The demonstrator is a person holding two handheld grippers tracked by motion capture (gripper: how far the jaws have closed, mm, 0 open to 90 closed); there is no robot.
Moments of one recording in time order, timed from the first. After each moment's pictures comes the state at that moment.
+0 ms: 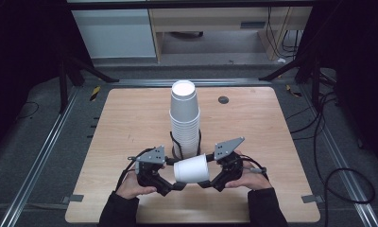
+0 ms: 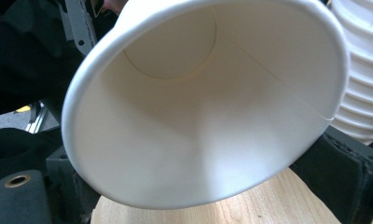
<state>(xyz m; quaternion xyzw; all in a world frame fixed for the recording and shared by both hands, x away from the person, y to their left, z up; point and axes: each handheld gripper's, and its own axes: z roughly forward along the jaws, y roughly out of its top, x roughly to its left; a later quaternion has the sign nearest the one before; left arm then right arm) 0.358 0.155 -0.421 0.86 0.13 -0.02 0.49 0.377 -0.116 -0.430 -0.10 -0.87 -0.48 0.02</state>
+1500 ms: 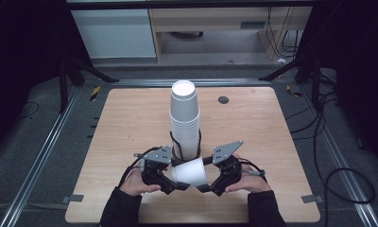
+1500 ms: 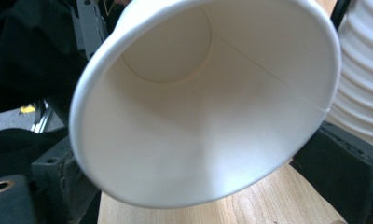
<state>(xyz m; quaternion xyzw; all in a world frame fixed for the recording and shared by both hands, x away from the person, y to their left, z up) 0.361 0.143 -0.416 0.88 0.11 -0.03 0.47 0.369 -0.114 -0.436 -0.10 -0.87 -0.49 0.03</state>
